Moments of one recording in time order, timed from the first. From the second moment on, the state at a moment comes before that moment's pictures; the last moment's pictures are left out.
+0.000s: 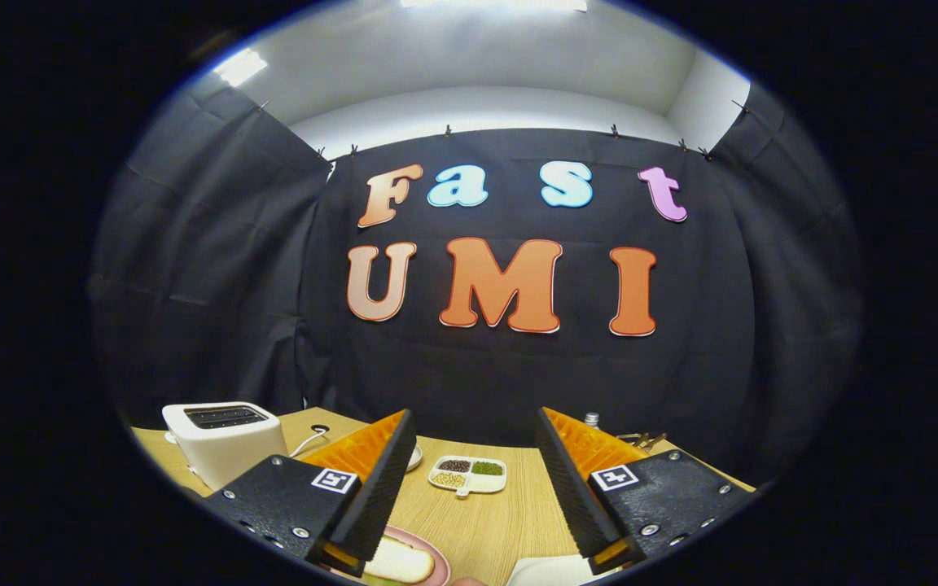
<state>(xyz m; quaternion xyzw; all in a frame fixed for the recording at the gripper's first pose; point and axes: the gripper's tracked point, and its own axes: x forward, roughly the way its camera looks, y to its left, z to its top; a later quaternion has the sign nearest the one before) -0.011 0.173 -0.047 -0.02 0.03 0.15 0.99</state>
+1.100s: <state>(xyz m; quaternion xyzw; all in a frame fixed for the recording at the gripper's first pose) -0.026 0.175 -0.006 -0.02 0.00 0.13 0.99</state>
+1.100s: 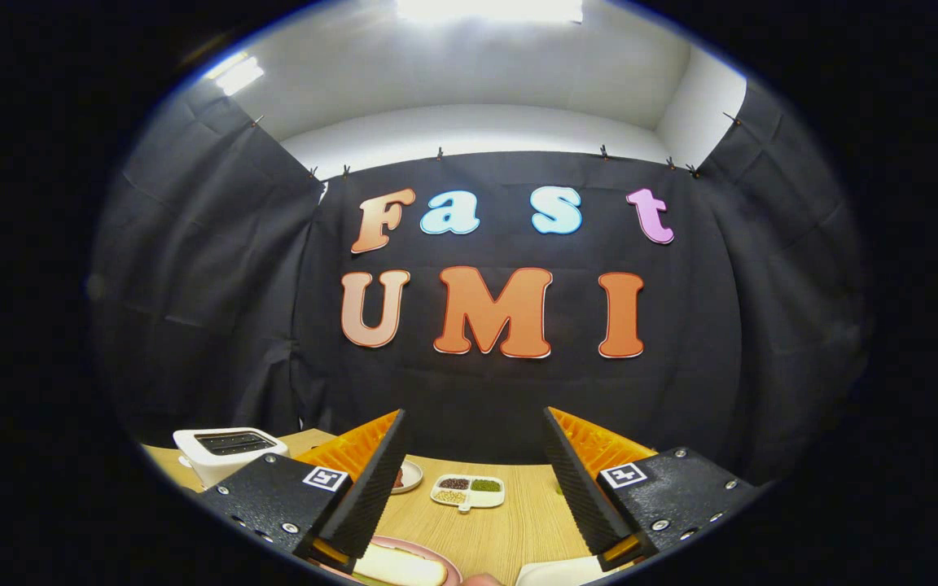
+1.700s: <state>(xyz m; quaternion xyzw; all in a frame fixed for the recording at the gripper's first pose) -0.035 0.174 0.001 -0.03 0.00 0.15 0.99</state>
